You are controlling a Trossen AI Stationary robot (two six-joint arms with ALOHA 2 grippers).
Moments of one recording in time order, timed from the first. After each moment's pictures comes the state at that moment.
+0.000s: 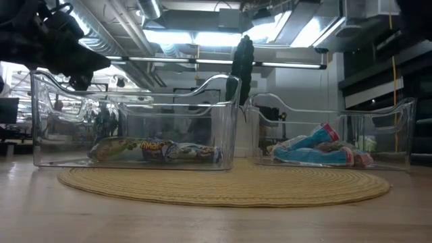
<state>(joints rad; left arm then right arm) 0.15 0.03 0.07 -0.13 0.07 -0.33 0.49 0.01 0.01 0.35 0.24 0.25</state>
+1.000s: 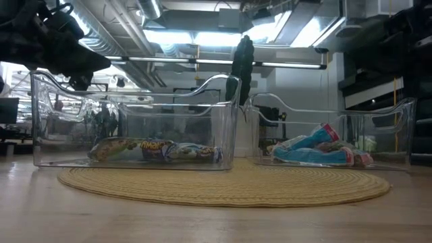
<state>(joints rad) 0.15 0.03 0.07 -0.13 0.07 -0.33 -0.11 0.01 0.01 0.05 -0.18 -0.01</state>
